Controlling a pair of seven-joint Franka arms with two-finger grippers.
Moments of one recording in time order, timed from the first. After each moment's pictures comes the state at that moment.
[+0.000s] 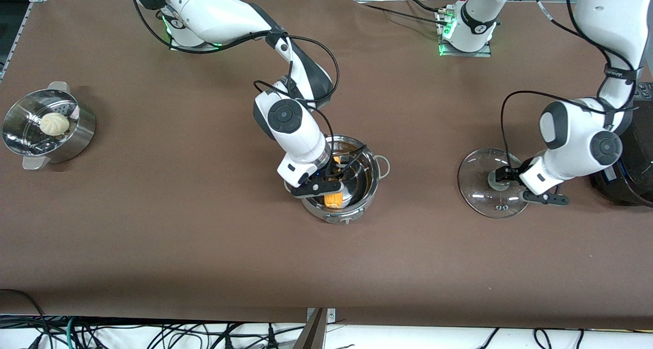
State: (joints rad) left arm 0.13 0.42 -0.03 -1.96 -0.05 2.31 0.23; right arm 0.67 0.87 0.02 -1.15 0.14 2.26 0.54
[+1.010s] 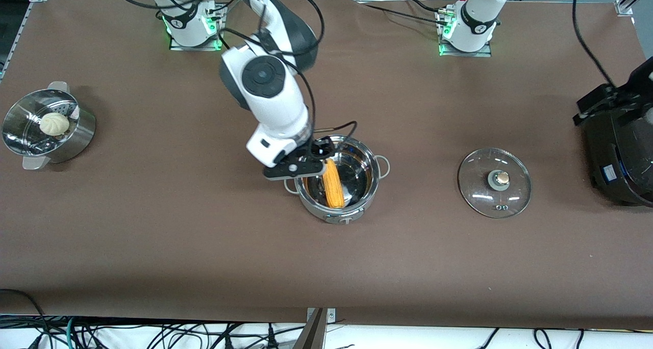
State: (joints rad) left arm 0.13 -0.04 -0.05 -1.63 -0.05 1.71 0.07; right arm 0.67 0.63 -0.08 -1.10 0.08 1.83 0.54
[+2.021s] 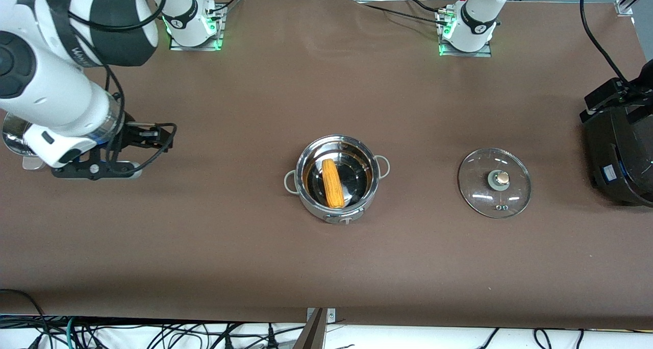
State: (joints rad) left arm 0.13 0.00 -0.07 -1.57 -0.05 1.66 0.06; right arm 0.54 0.46 -0.43 -1.11 0.08 1.41 0.14
